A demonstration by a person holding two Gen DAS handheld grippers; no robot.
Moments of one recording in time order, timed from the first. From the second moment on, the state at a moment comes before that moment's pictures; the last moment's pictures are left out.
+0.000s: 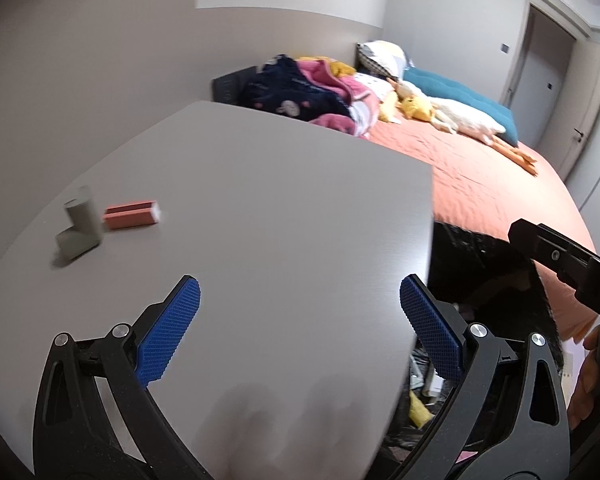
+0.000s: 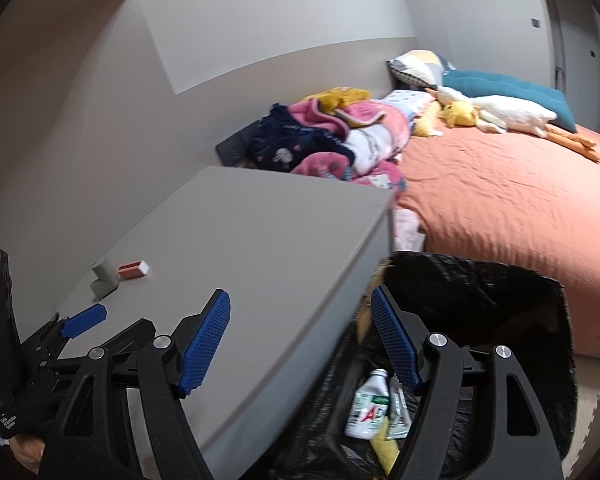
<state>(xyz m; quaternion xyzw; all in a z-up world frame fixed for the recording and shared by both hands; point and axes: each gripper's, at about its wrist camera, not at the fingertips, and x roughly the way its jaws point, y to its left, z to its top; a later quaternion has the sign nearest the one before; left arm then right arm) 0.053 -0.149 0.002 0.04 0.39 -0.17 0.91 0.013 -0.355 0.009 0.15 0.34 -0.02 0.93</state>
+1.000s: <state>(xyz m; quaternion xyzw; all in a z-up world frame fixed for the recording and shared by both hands) 0.115 -0.009 -0.022 0.00 0.39 -0.06 0.92 0.112 -0.211 -0.007 0.11 0.38 0.11 0.91</state>
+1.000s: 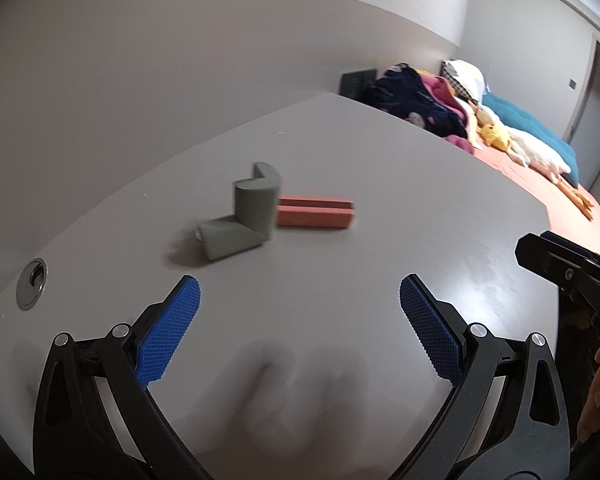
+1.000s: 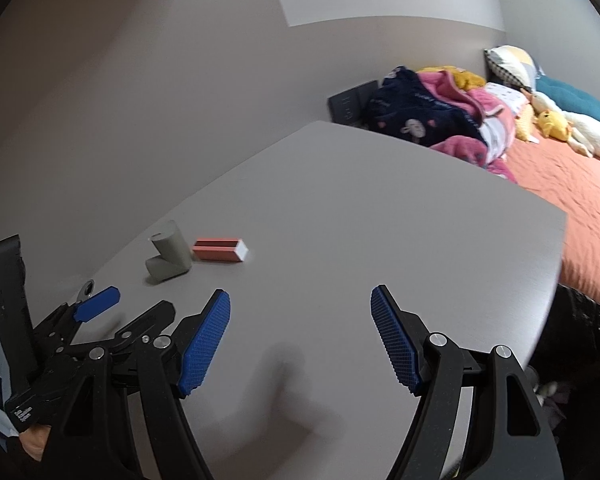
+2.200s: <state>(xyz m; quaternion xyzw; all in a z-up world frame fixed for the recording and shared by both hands) 0.184 0.064 -0.045 -0.01 0.41 -0.01 0.91 0.203 -0.107 -0.052 0.02 0.44 0.17 0.88</state>
